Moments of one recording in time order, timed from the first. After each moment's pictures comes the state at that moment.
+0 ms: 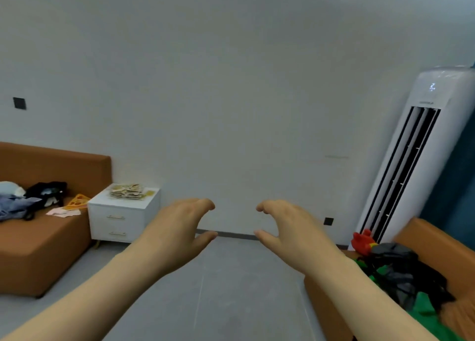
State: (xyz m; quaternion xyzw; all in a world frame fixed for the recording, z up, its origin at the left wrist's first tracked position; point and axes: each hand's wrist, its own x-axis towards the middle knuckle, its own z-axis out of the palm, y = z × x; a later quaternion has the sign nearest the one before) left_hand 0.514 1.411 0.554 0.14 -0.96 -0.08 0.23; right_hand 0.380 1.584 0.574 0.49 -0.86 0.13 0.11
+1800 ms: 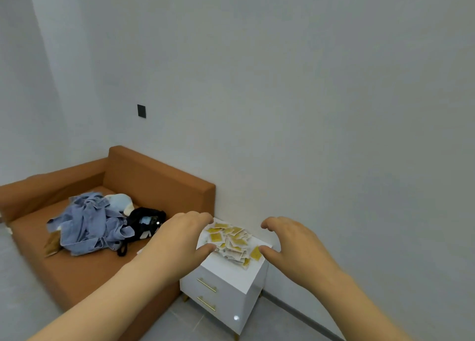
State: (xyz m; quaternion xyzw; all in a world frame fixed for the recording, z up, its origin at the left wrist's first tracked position) left_hand 0.227 0.593 0.484 0.41 -0.90 -0.03 0.17; right_hand 0.018 0.683 0.491 0.68 -0.72 0.14 -0.01
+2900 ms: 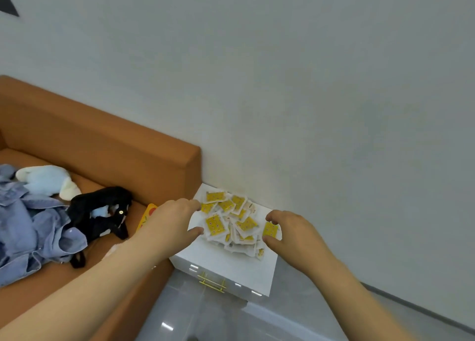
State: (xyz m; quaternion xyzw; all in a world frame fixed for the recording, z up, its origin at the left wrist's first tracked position) left_hand 0.128 0.106 0.329 0.38 -0.91 -0.16 -0.04; right_hand -0.074 0.256 0.334 0.53 -0.82 0.07 -0.20
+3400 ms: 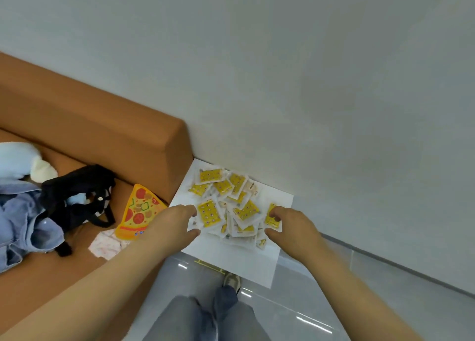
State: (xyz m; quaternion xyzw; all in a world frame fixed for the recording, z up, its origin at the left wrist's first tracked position) left_hand 0.044 0.027 0.204 0.42 -0.86 -0.24 -0.19; right_hand -0.171 0.174 0.204 0.45 -0.83 0.04 -0.33
